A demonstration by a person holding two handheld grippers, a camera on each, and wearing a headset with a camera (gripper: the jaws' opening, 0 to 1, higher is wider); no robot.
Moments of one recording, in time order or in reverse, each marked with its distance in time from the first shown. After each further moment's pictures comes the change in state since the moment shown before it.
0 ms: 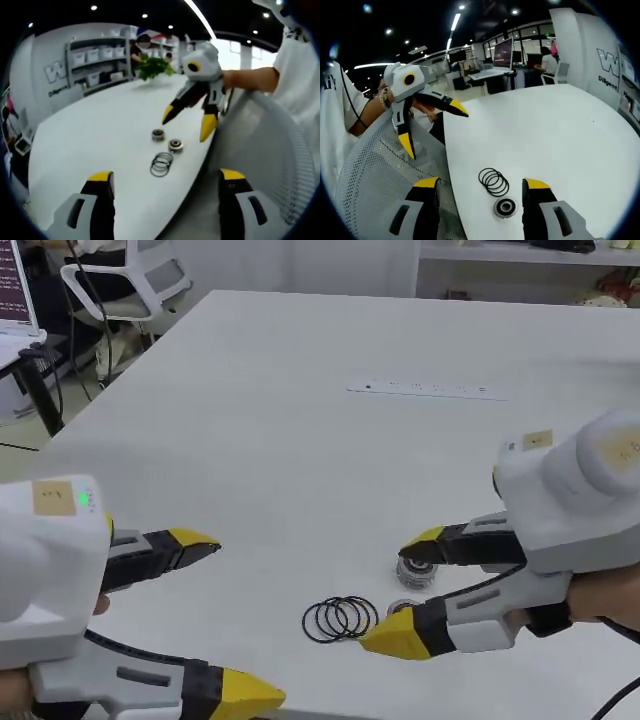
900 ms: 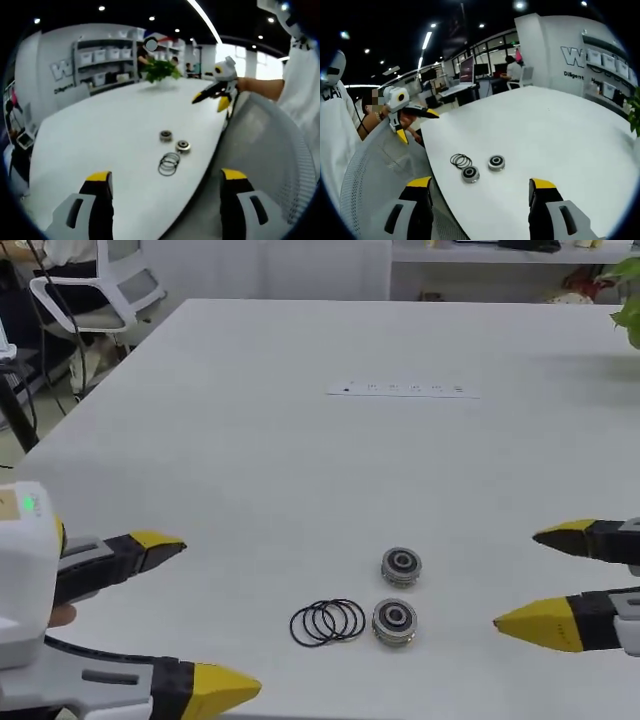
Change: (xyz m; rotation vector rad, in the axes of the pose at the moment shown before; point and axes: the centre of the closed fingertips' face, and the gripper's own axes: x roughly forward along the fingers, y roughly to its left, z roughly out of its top) left arm -0.009 0.016 -0.005 -0.045 -0.029 0.038; right arm -0.104 -0.046 -0.056 0.186 -0.127 -0.253
